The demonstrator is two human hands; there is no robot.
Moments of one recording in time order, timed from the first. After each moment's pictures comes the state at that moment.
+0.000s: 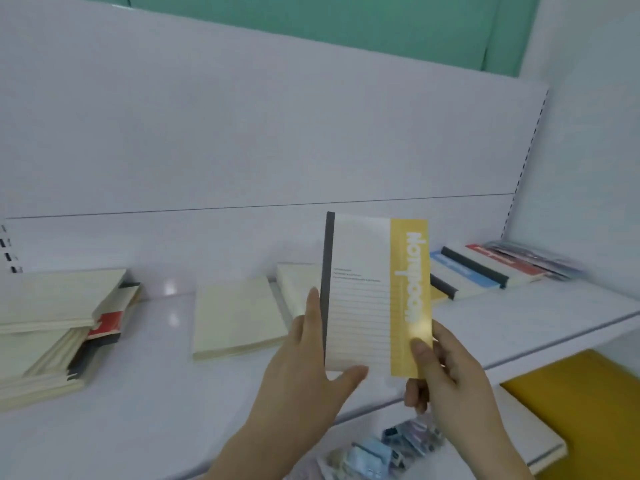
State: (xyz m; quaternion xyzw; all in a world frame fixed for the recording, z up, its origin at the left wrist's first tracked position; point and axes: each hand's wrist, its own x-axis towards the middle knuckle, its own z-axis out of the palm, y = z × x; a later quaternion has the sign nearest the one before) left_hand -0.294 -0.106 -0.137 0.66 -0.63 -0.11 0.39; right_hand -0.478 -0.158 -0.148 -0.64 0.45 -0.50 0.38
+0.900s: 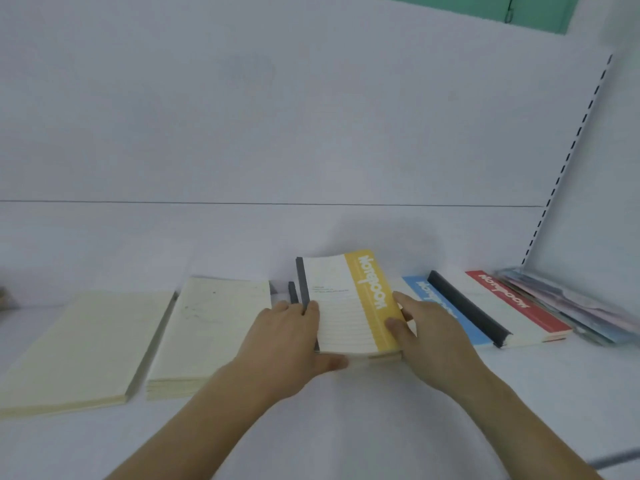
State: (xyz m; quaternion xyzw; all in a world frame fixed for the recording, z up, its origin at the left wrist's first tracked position) left_hand -0.384 -0.340 -0.134 0.75 -0.65 0.09 0.08; right_hand -0.576 -0.435 -0.132 -0.85 0.46 -0.24 0.11
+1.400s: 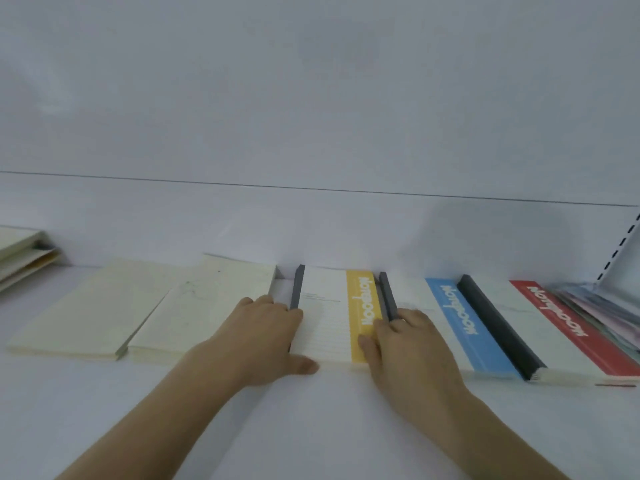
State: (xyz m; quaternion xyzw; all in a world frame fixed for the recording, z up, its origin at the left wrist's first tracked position) left_hand -0.395 -0.358 -0.137 0.81 -0.59 0.04 -0.04; right_hand -0.576 -0.477 -0.169 -0.93 0.34 -0.15 -0.04
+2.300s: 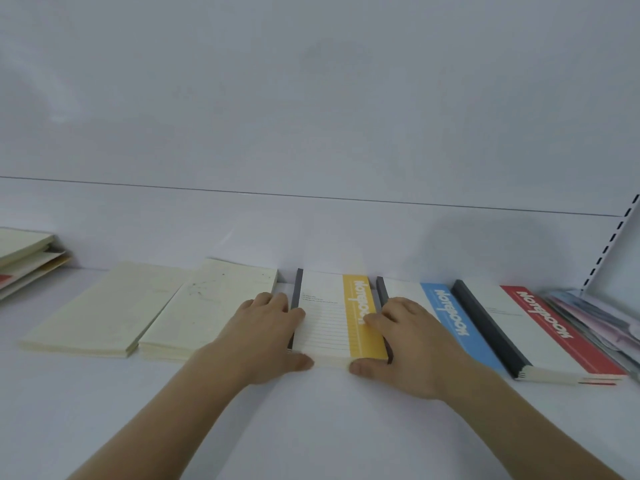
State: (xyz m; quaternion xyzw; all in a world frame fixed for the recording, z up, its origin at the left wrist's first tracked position) left_hand -0.392 -0.351 -0.145 0.81 -0.58 0.03 0.00; right_hand -0.589 -0.506 -0.155 -0.97 0.24 -0.07 -0.02
